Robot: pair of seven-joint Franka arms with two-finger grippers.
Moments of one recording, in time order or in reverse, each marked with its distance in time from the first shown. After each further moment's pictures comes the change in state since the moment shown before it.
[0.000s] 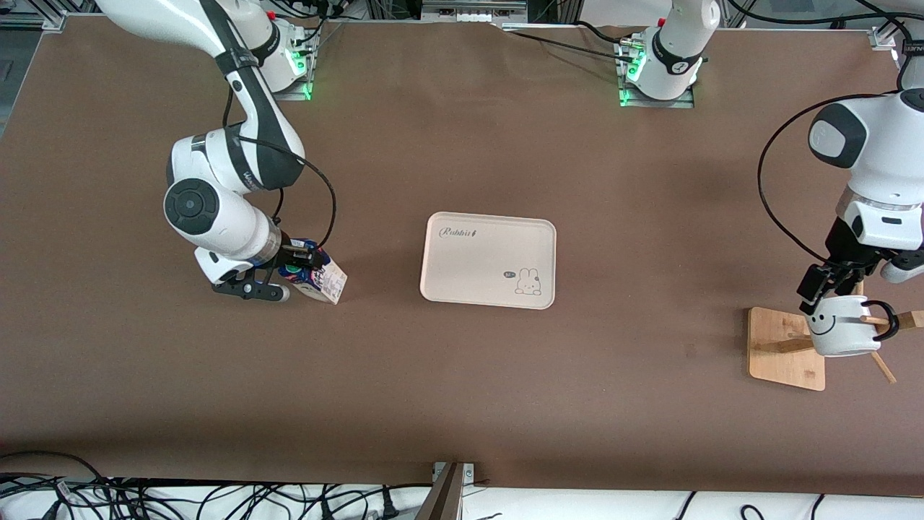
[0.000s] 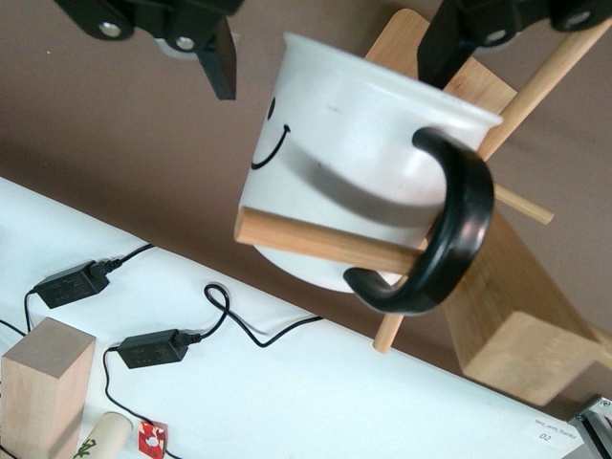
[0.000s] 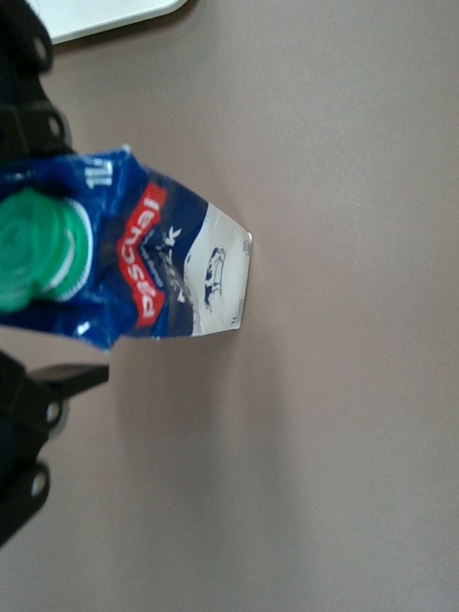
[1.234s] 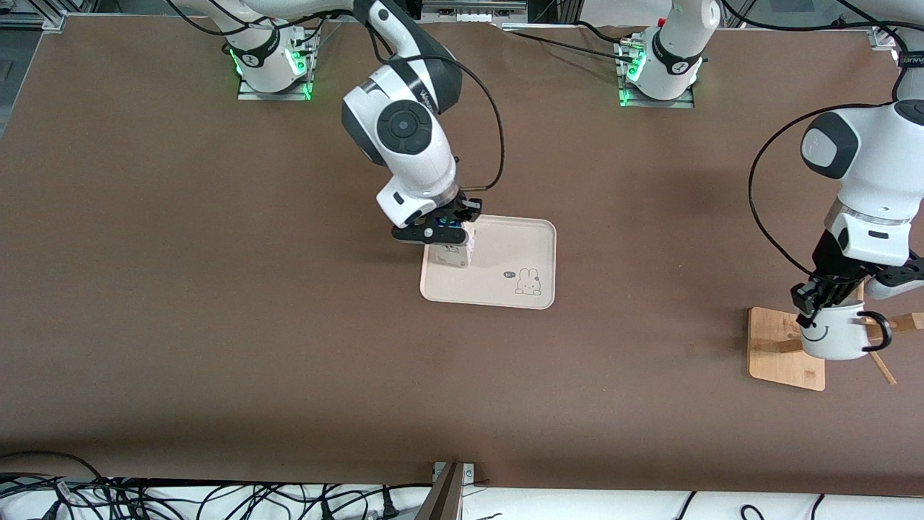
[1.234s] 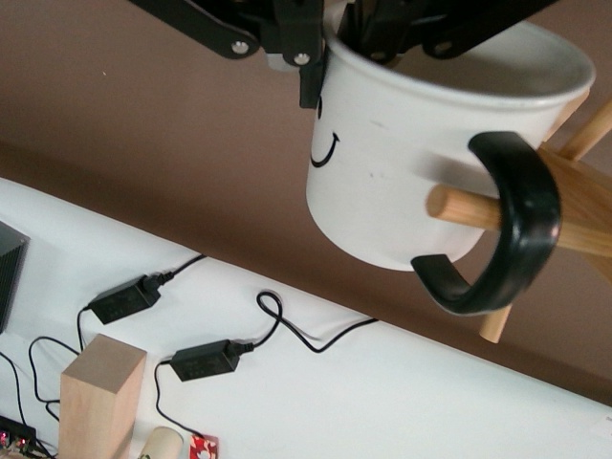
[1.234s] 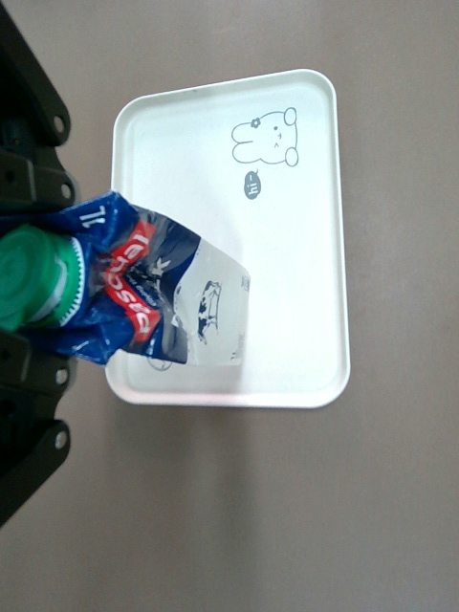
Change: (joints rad) left arm -0.006 0.003 -0.077 0.086 0.000 -0.134 0.002; right arm 0.350 0.194 0.104 0.376 0.040 -0.065 0.389
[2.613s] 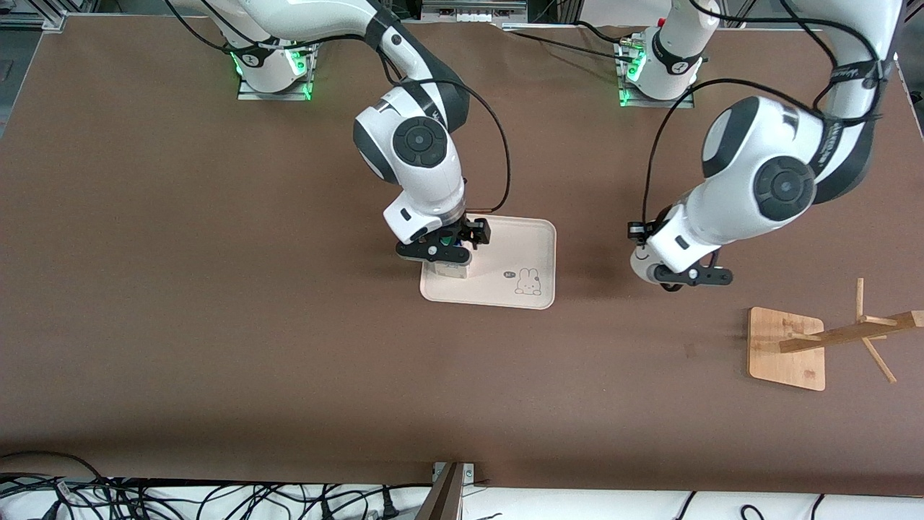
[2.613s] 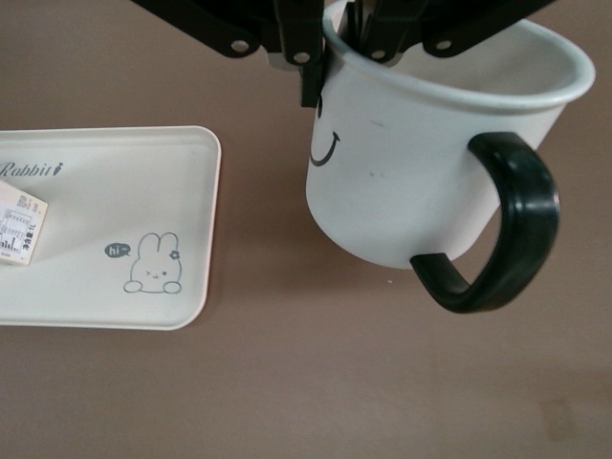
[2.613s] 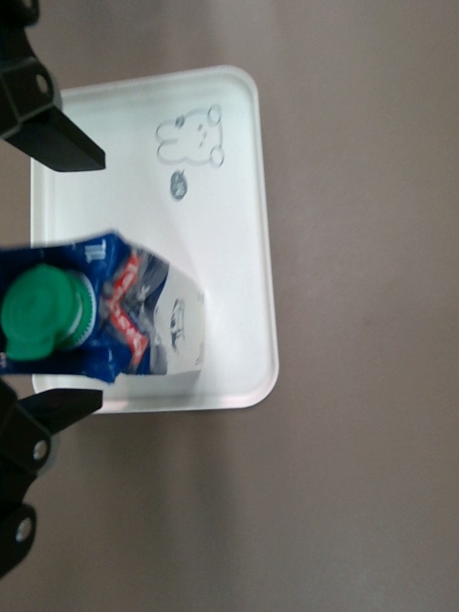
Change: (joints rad) left arm -0.121 0.177 -0.296 0.353 -0.001 -0.937 -0.004; right arm 0.001 0.066 -0.015 0.110 -0.091 0.030 0.088
